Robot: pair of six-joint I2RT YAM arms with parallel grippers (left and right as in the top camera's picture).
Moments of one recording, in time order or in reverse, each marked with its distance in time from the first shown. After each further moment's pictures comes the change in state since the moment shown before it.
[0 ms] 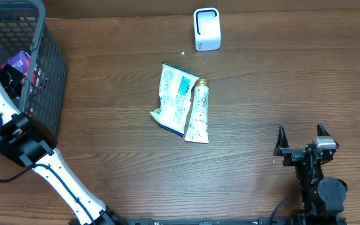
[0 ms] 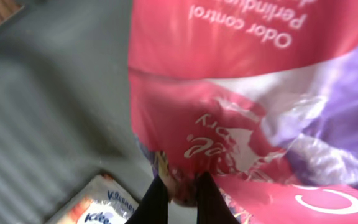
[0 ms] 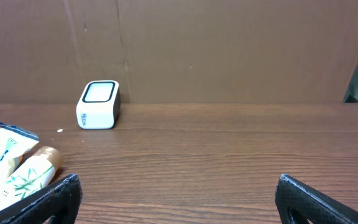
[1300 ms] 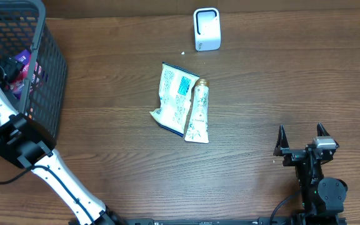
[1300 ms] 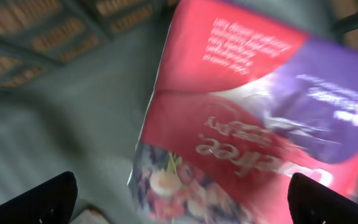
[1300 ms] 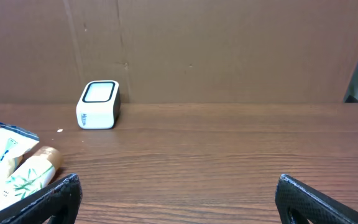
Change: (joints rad) left arm 0.011 -0.037 -0.038 0.151 0.000 -0.078; right arm 0.000 0.000 0.000 0.000 0.000 0.000
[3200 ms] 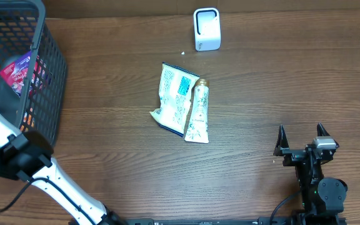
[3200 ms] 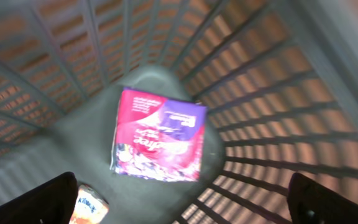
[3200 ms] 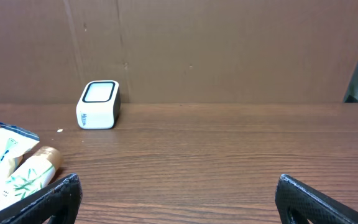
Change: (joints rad) left arm 0.011 -0.249 0.150 -0.066 0.169 0.083; right arm 0.000 0.000 0.000 0.000 0.000 -0.001
